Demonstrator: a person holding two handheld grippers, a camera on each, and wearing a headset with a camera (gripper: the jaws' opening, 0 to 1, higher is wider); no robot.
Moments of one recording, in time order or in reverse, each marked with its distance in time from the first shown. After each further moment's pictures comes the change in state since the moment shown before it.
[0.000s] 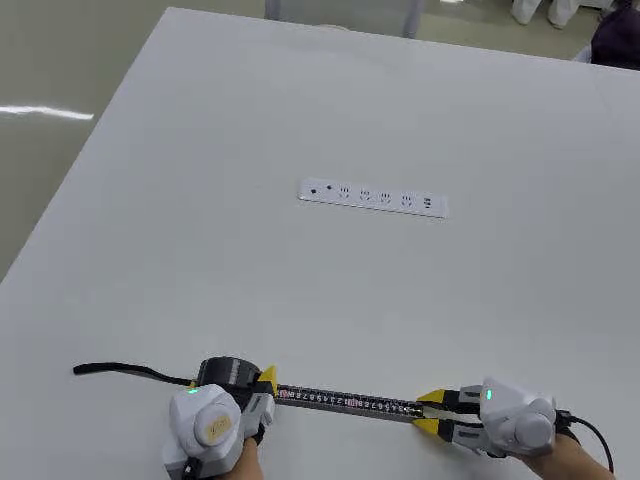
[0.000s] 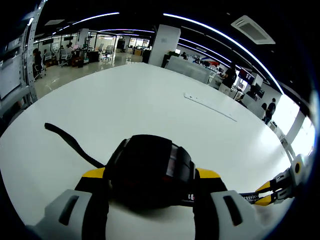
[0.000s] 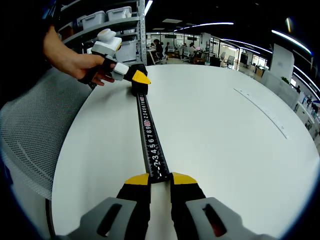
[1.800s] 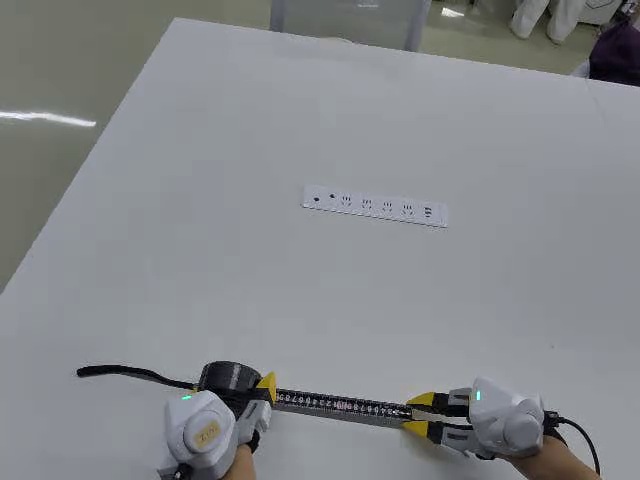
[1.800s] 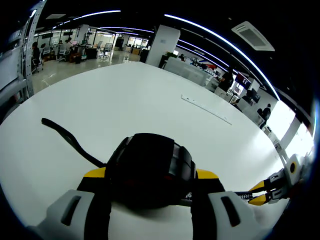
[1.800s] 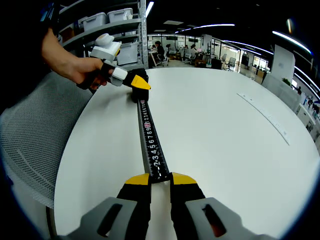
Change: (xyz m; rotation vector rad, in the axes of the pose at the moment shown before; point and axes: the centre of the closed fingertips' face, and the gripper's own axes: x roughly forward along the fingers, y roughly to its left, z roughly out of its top) left arm -0.002 0.001 -0.001 -0.043 0.001 -0.055; right arm 0.009 0.003 0.018 -0.003 -0.018 0.013
